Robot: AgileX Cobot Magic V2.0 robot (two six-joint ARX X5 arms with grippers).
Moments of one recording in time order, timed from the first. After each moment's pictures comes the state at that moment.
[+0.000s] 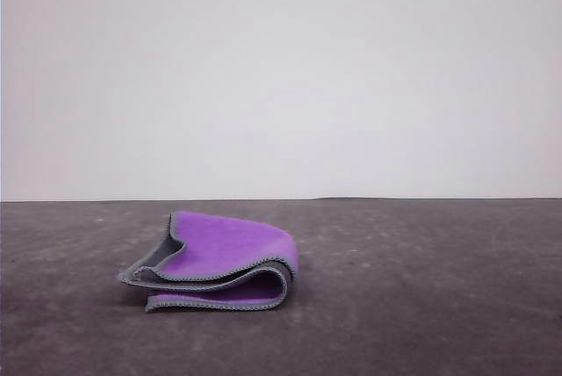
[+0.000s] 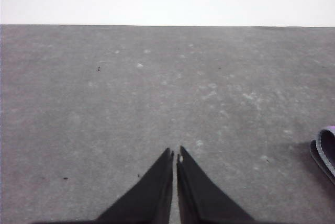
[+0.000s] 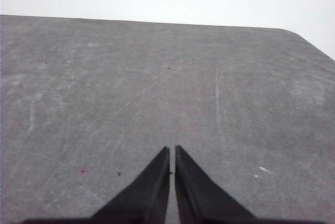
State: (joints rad) left_arx 0.00 0.01 0.03 -0.17 0.13 -0.01; right_arx 0.01 0.01 0.02 -0.17 0.03 0.01
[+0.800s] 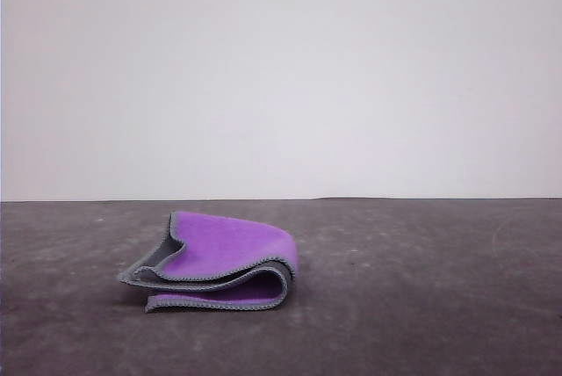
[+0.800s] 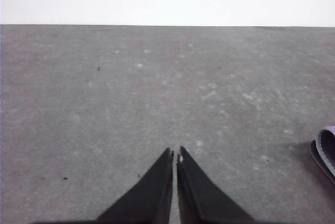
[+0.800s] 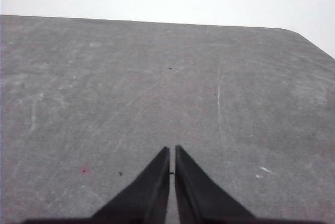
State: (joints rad) left_arx 0.00 0.01 0.03 -0.17 0.13 -0.01; right_arx 0.01 0.01 0.02 -0.17 0.03 0.01
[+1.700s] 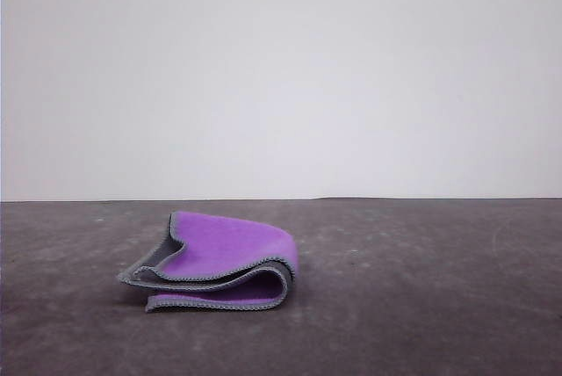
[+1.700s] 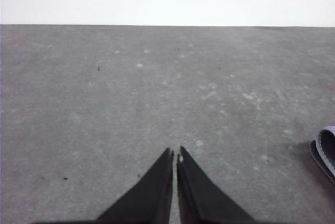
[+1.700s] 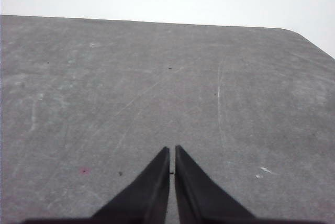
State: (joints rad) left_arx 0.00 0.01 0.03 -0.17 0.13 -0.01; right_arx 0.01 0.01 0.02 -0.17 0.03 0.01
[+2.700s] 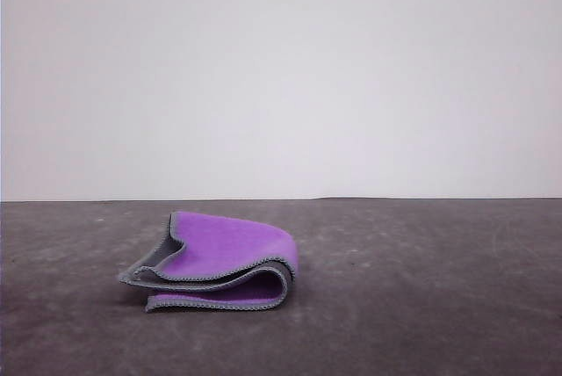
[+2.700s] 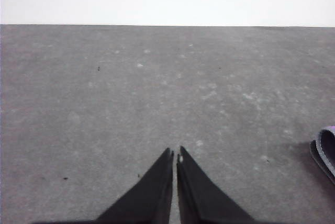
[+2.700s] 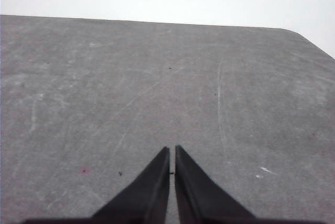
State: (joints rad) left_arx 0.00 0.01 0.03 -0.17 0.13 -0.01; right_arx 0.01 0.01 0.02 -0.17 0.03 0.01
